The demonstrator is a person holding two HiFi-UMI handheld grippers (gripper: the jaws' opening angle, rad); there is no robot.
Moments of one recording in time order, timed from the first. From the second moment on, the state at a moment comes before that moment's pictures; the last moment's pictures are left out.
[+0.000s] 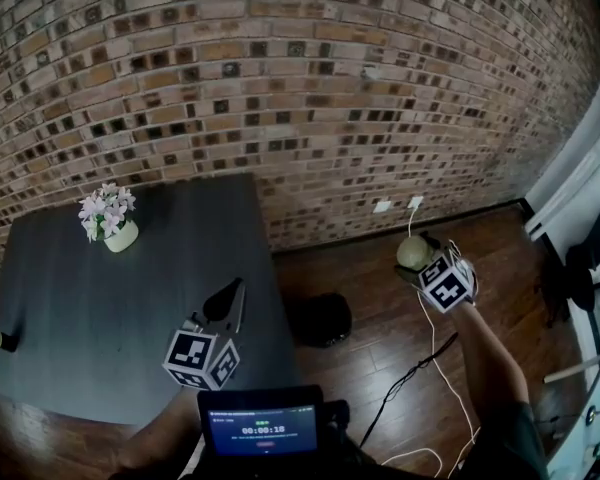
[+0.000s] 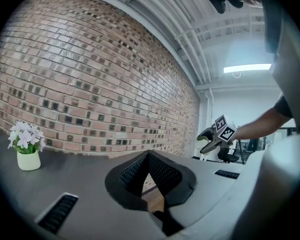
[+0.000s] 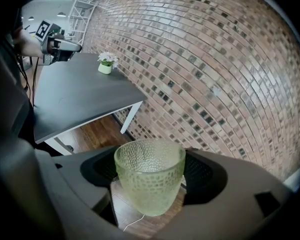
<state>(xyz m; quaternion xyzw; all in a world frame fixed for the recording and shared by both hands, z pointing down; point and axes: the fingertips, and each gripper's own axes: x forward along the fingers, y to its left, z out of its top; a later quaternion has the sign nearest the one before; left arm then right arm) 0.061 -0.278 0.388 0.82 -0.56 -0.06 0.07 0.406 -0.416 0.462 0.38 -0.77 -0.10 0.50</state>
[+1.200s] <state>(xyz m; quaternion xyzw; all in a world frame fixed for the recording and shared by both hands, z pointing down) 0.027 -0.274 0.397 0.80 -0.59 -0.07 0.08 0.394 -0.419 0.450 0.32 -0.68 -0.21 0.62</state>
